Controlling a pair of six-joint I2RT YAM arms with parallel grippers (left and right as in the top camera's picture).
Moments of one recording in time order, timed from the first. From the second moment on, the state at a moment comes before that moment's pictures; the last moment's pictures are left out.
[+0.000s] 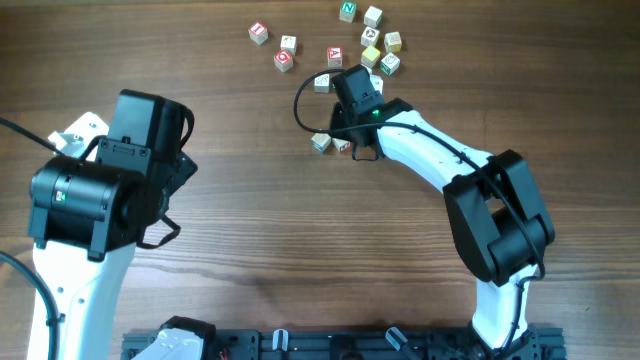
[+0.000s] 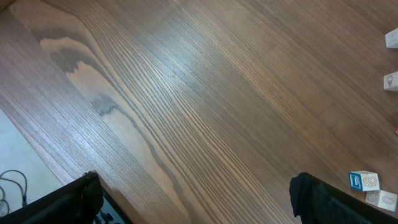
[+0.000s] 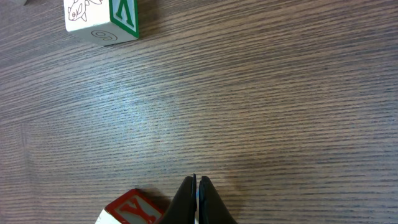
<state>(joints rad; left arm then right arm) -0.25 1.25 1.64 -1.65 -0.50 -0.99 0.52 2.06 1.40 -0.41 0.08 0.68</state>
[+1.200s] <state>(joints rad) -0.25 1.25 1.64 -1.65 -0.50 -0.99 0.52 2.06 1.40 -0.40 0.06 0.68</state>
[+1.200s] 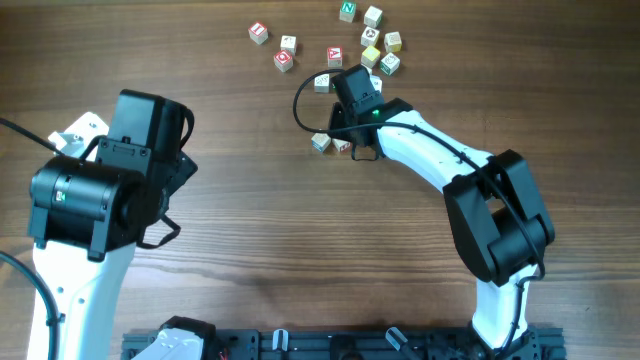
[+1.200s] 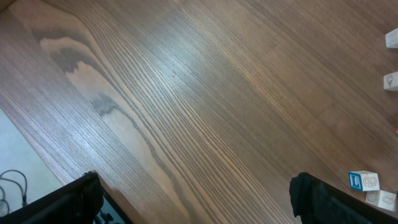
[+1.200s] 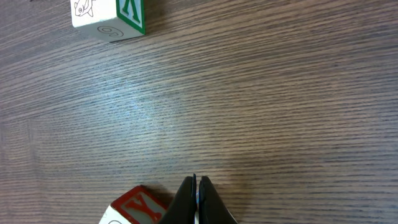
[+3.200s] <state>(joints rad) -0.25 1.25 1.64 -1.65 -0.50 -0.99 0.41 2.40 1.81 -0.28 0.24 0.60</state>
